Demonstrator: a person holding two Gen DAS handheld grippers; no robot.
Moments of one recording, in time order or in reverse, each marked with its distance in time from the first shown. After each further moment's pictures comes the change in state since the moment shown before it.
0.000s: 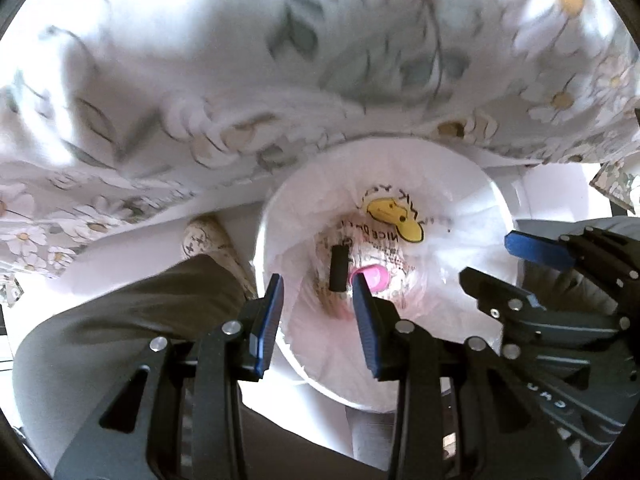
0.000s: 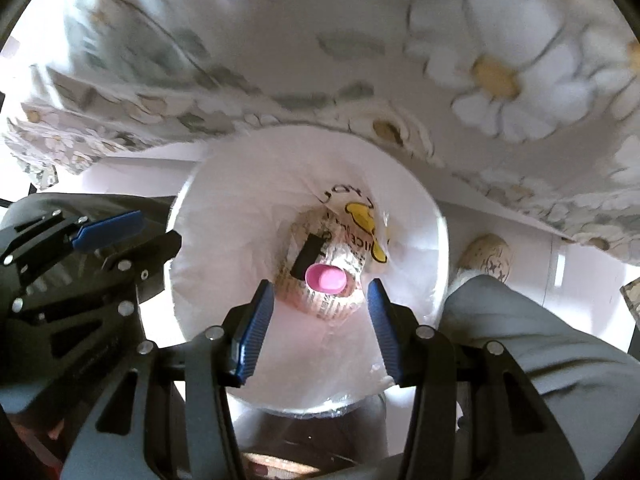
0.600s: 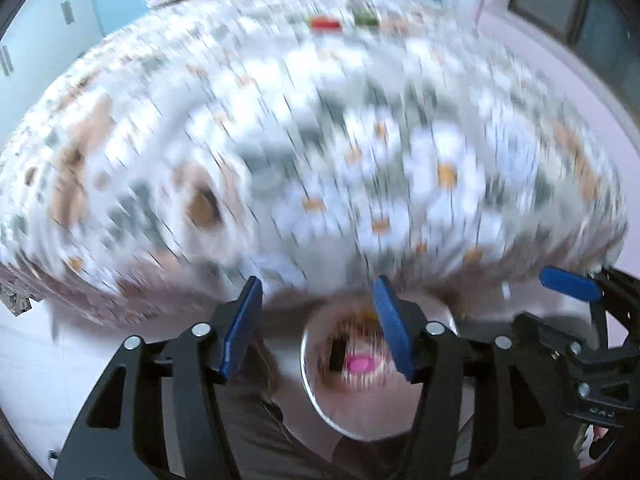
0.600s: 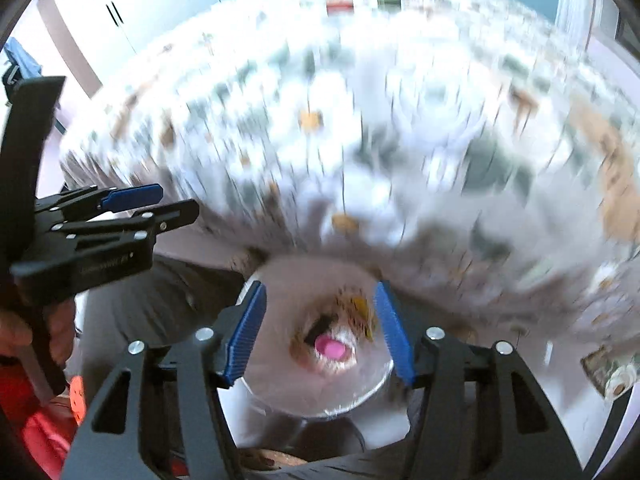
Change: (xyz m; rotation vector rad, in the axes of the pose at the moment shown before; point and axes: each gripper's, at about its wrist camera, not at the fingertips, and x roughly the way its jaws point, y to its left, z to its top) left arm -0.164 0.053 0.036 -0.122 -0.355 -0.021; right arm -0.180 0.017 0.015 -0.130 -0.374 0.049
